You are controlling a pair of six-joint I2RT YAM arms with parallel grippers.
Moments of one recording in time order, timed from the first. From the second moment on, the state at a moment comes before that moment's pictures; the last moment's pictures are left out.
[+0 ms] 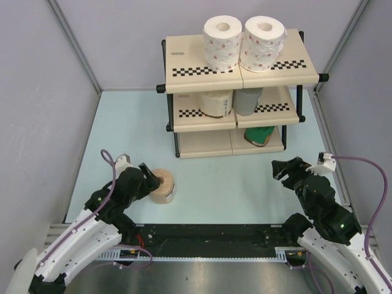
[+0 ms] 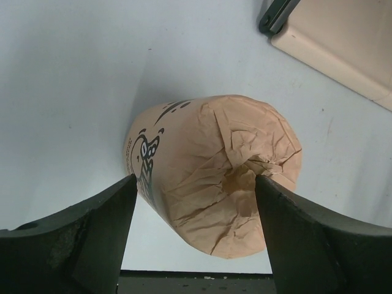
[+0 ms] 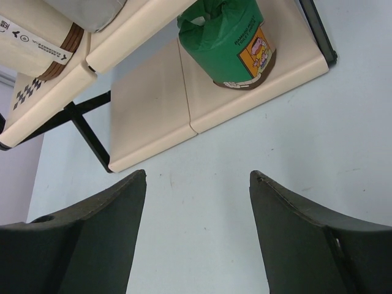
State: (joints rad) left arm -0.64 0.52 0.54 -0.83 -0.36 -1.03; right arm 0.63 0.26 0.64 -0.68 0.52 0.78
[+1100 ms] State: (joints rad) left arm -0.64 0.57 0.38 -0.36 -0.20 -1.00; right arm 0.63 0.24 0.63 -0.69 0.52 0.80
